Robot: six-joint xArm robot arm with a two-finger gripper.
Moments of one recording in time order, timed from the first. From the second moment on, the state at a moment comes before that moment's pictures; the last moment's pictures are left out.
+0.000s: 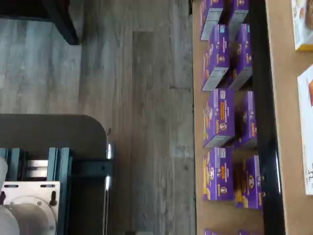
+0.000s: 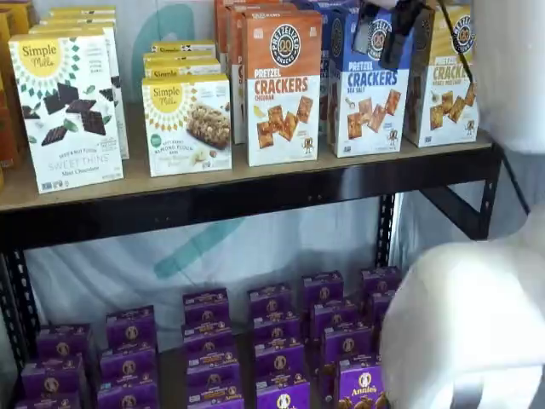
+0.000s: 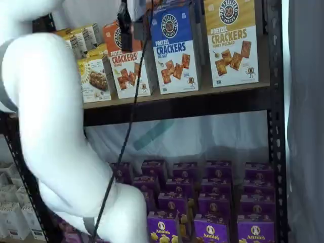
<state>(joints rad) -0.20 -0.49 -1.47 0.29 1.96 -1.65</state>
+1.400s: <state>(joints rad) -0.40 -0.42 -1.52 0.46 1.89 -1.77</state>
